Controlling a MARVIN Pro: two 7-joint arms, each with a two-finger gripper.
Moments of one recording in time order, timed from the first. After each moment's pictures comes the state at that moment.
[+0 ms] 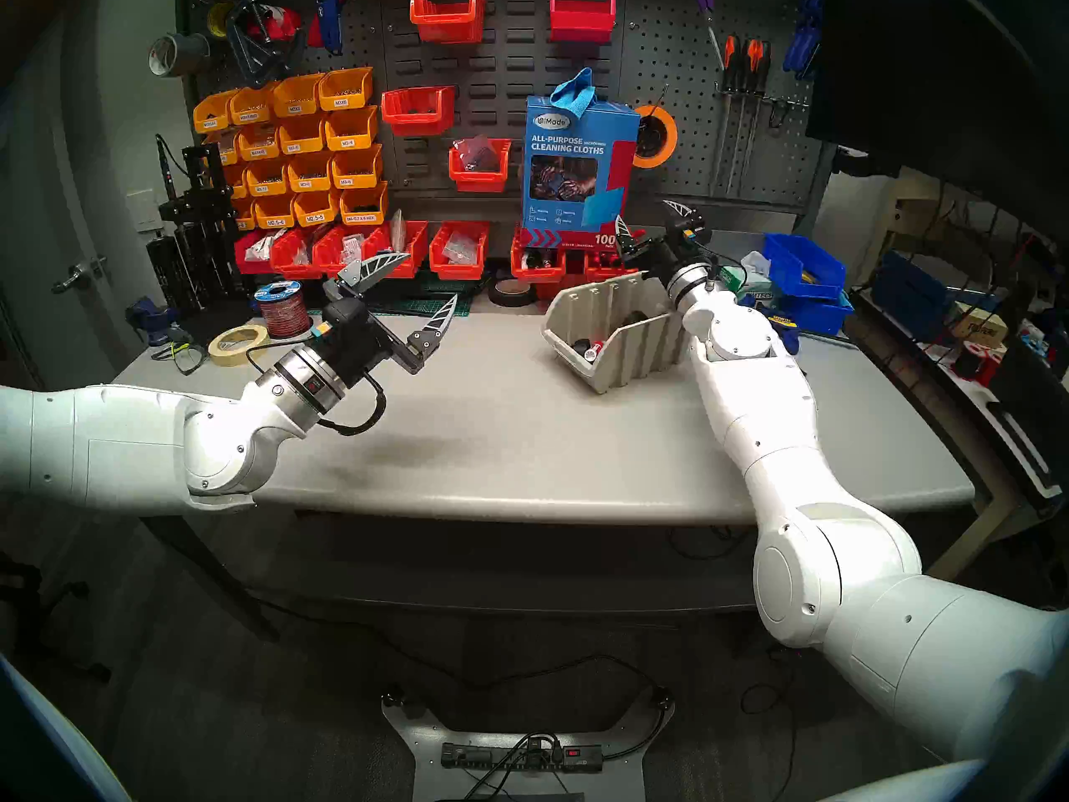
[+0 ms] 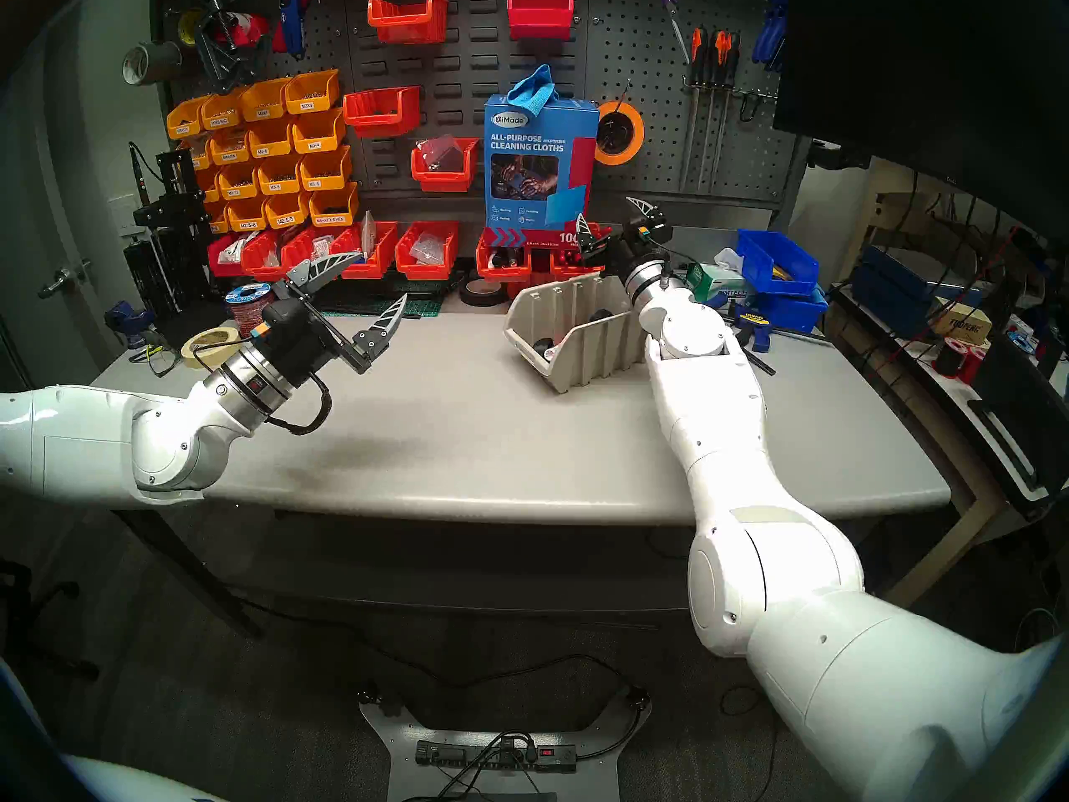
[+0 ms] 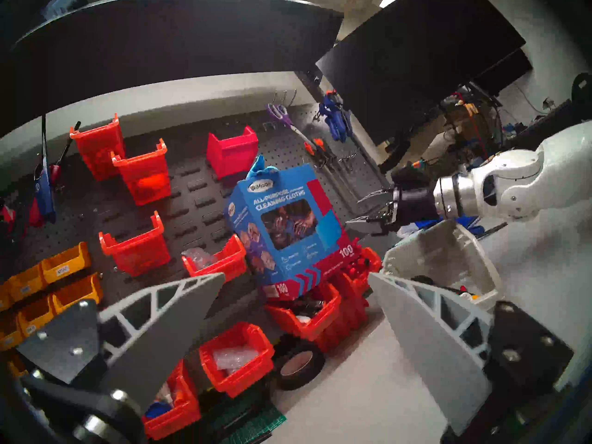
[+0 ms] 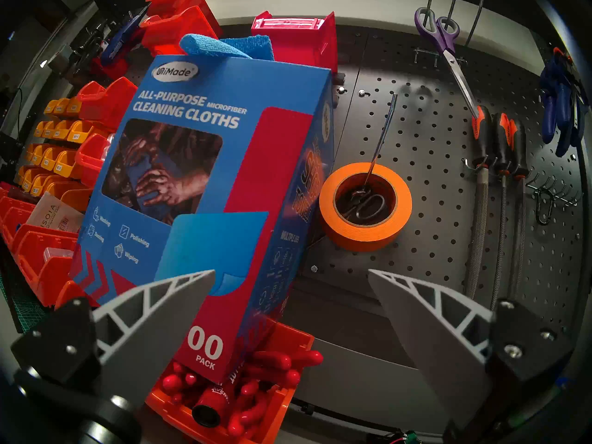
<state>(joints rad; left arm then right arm) -0.21 -0.50 0.90 -1.73 -0.62 -0.86 0.74 -0.78 -1.48 1.59 -0.89 -0.15 -0.36 0.29</state>
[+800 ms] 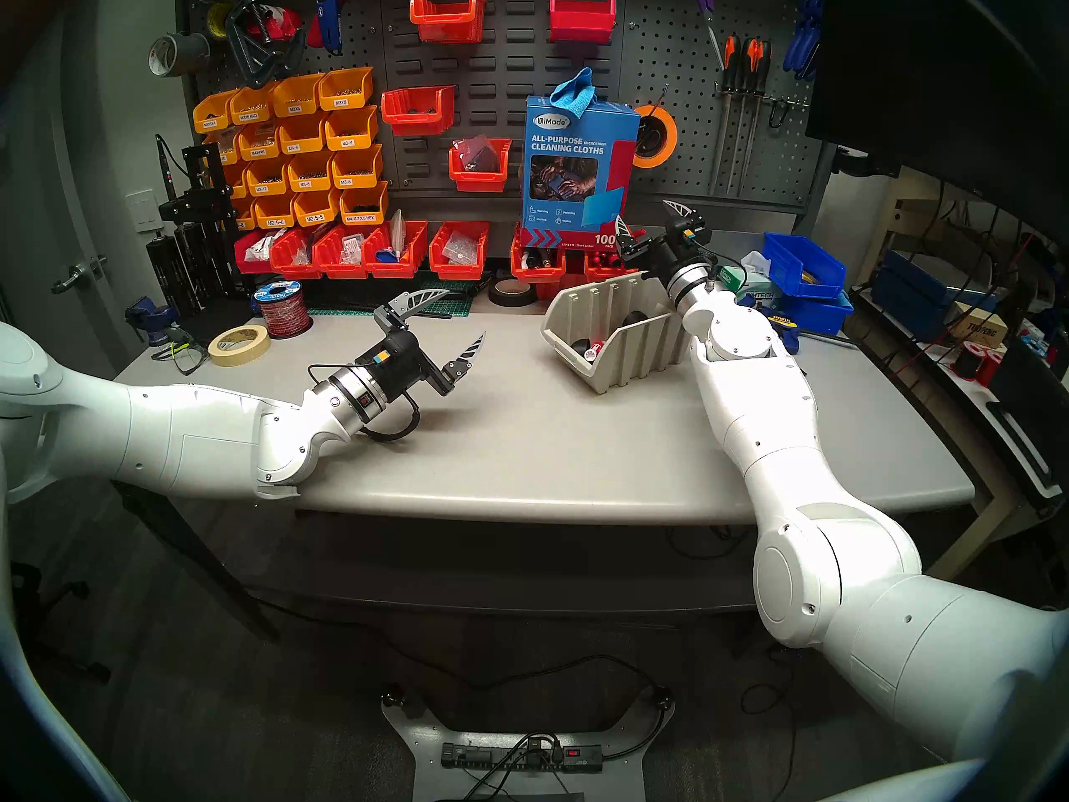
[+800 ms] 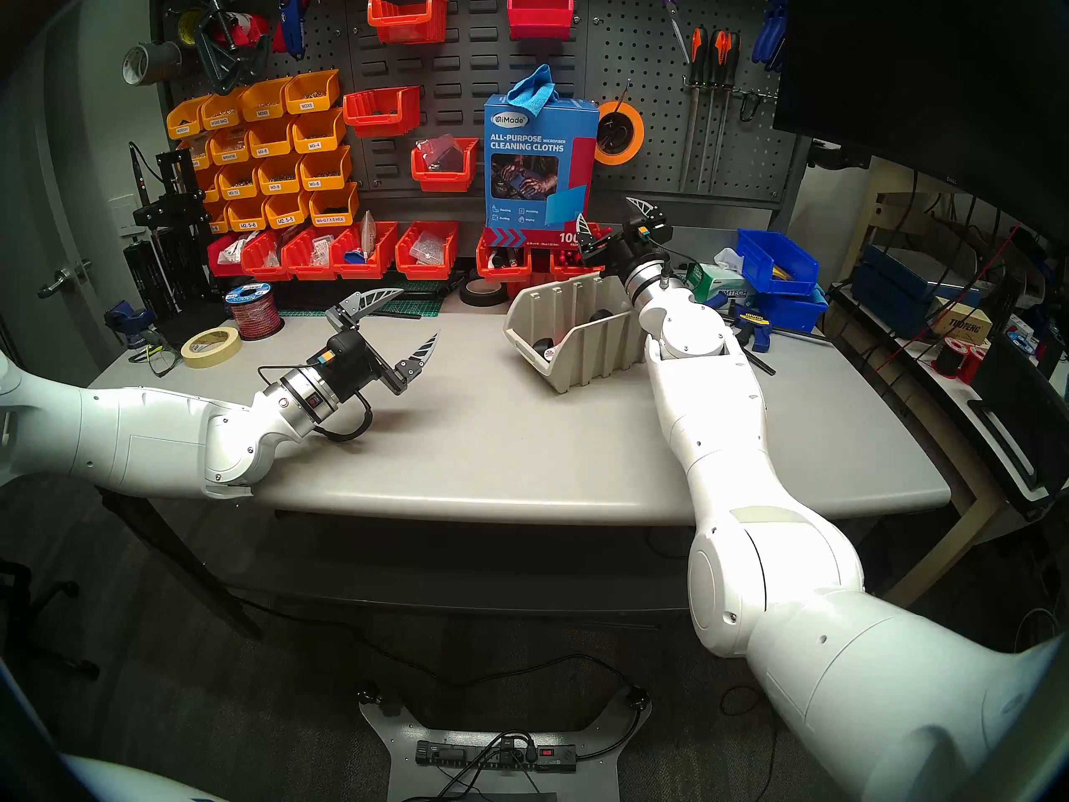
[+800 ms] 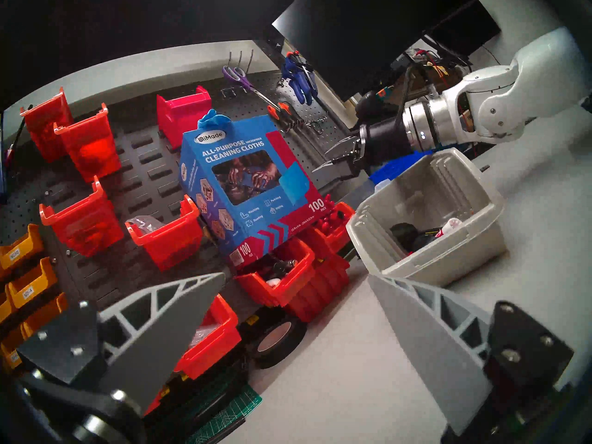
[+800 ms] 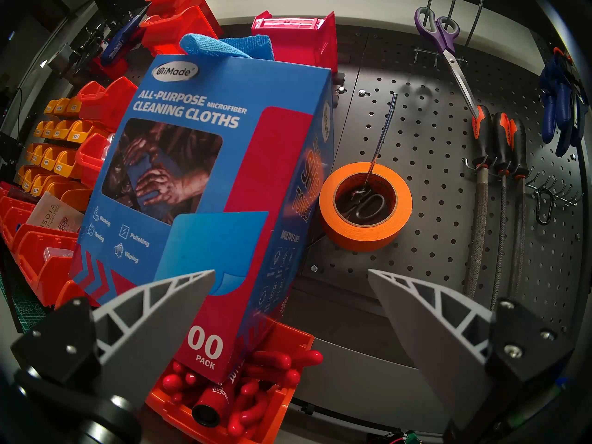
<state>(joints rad) 0.00 -0.77 0.84 -1.36 -0.64 -0.92 0.66 -0.78 -1.48 1.59 -0.89 -0.15 -0.36 0.29</state>
